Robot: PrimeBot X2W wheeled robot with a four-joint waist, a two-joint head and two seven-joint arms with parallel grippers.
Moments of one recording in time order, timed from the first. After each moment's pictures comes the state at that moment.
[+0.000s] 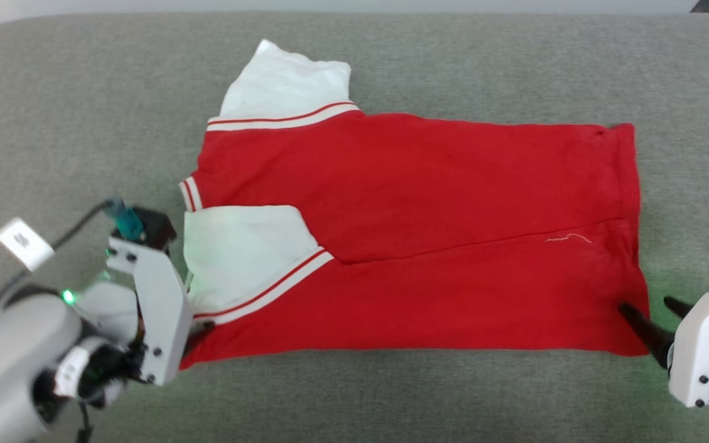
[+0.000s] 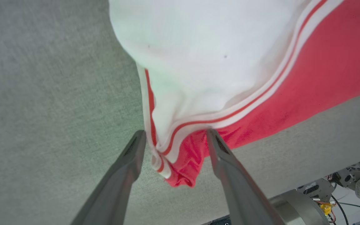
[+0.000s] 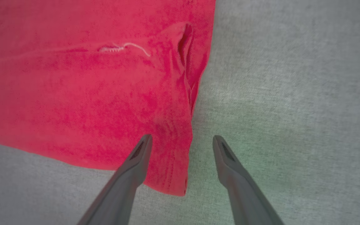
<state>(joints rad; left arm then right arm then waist) -0.83 0.98 -1.09 -0.07 -1.24 0.31 0.71 -0.16 -0.28 -0.07 -0.21 0.44 0.13 0.96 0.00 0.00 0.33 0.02</state>
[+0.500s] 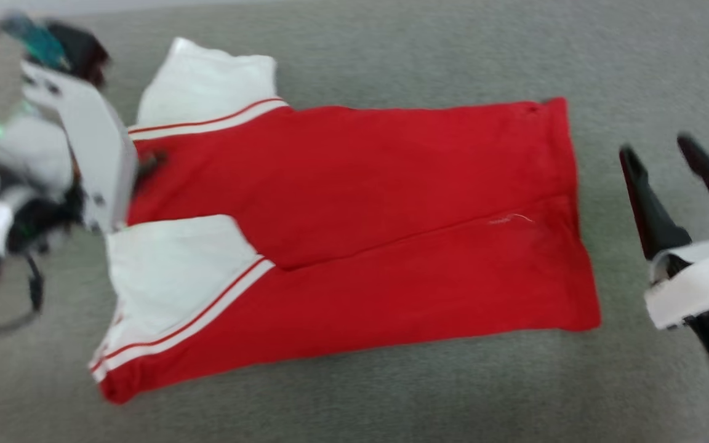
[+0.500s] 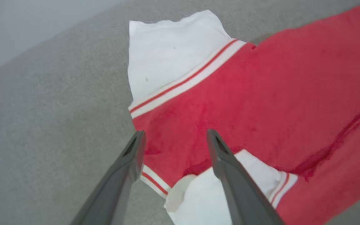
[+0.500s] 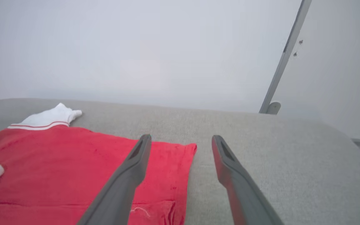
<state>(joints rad) -1.14 0.94 -0.99 0.10 -1.14 0.19 0.73 -0.30 -0.20 -0.01 -0.29 0.33 0.13 0.38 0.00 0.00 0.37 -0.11</state>
